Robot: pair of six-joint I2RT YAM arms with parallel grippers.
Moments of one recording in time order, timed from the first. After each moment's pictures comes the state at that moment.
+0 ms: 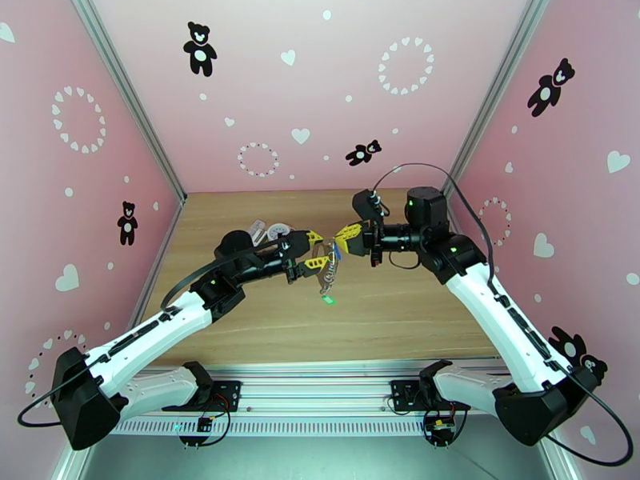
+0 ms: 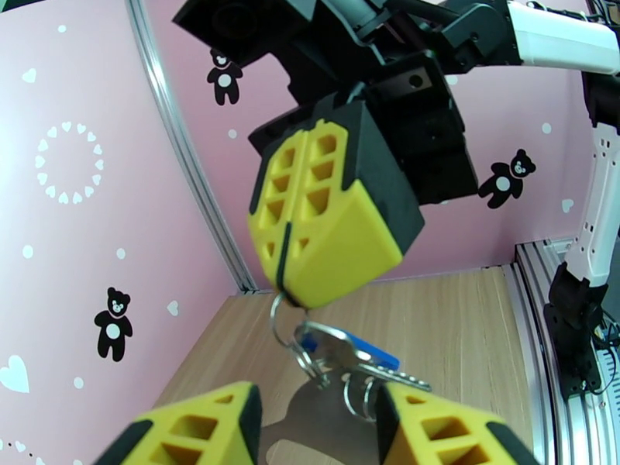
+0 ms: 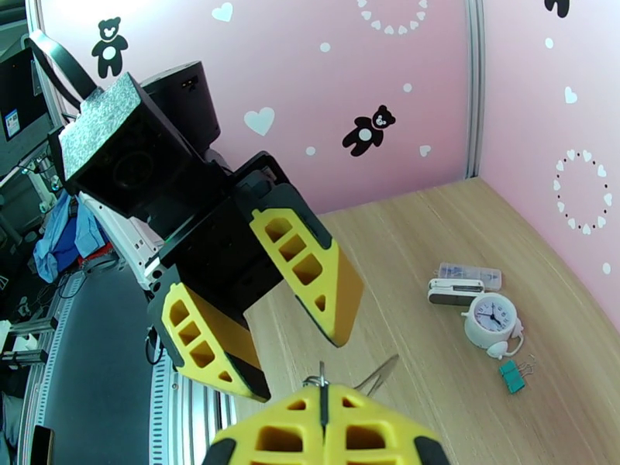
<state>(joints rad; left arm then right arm) -0.72 1.17 0.93 0.23 0.56 0.33 0.40 1.21 1.33 -0.52 -0.99 -0.22</state>
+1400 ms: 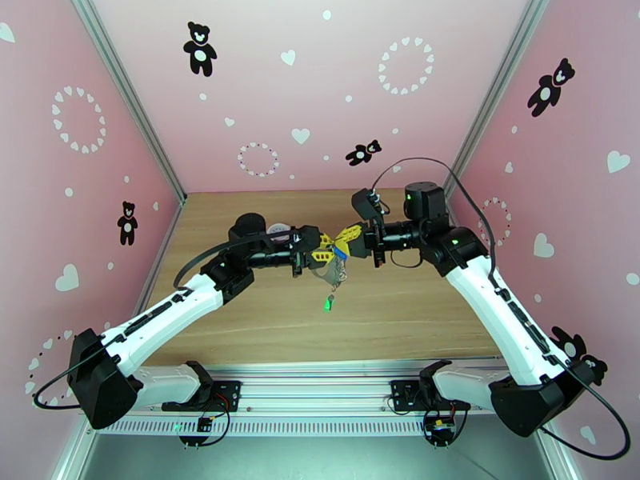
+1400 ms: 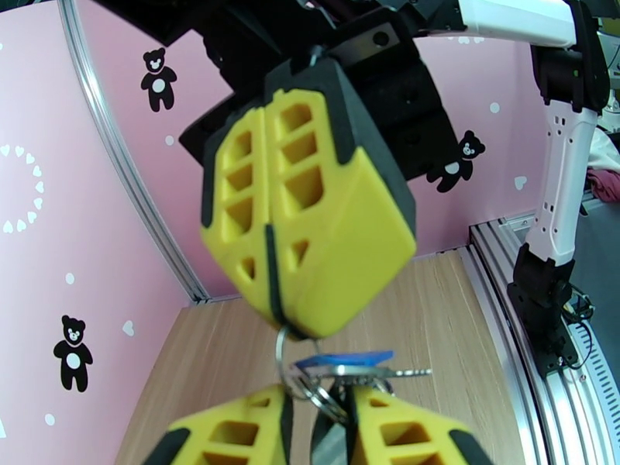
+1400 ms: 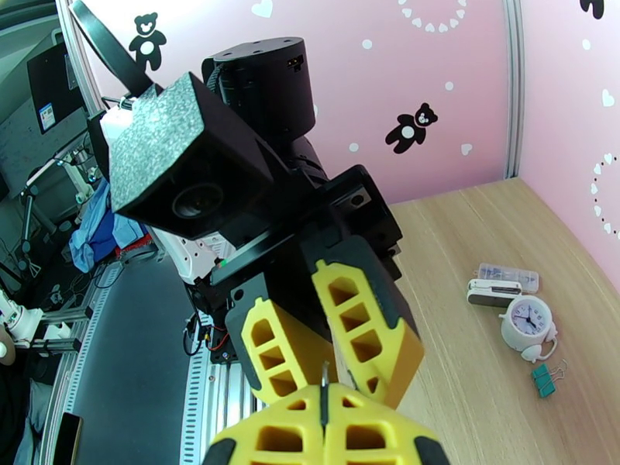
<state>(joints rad) -0.69 1.29 1.08 0.13 0.74 0.39 0.40 1.25 1.41 -0.66 -1.08 -0.27</state>
